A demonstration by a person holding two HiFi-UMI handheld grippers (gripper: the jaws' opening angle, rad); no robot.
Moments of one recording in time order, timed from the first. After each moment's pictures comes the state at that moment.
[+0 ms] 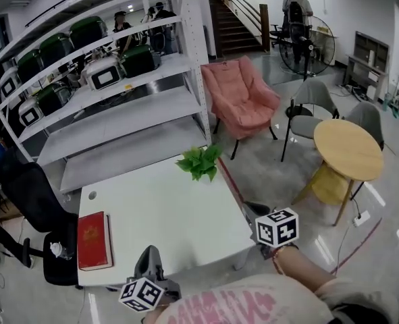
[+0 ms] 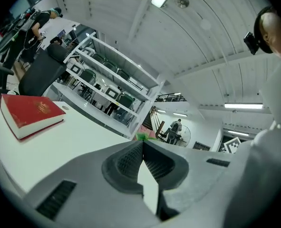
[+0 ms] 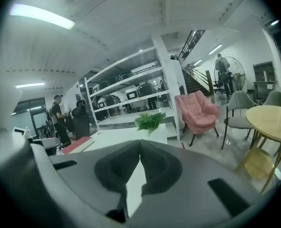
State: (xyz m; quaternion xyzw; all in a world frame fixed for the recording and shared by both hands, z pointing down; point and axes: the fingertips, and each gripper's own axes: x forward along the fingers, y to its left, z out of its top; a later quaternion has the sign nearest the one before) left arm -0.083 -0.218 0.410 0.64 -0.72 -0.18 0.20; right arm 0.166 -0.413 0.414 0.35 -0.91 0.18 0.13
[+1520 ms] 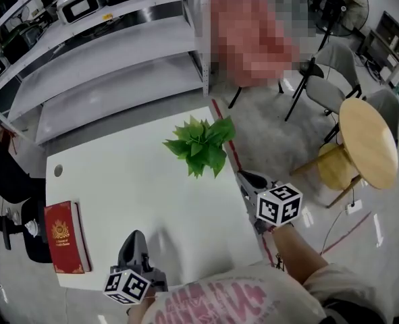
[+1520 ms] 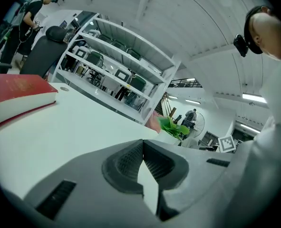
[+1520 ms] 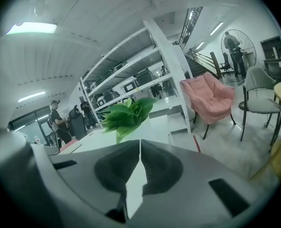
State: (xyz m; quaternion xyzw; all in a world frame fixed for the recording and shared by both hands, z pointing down) left arm -0.146 -0.359 0.499 0.59 -0.74 -0.12 0.29; right arm 0.077 -0.602 0.515 0.28 -0.92 0.24 0.14
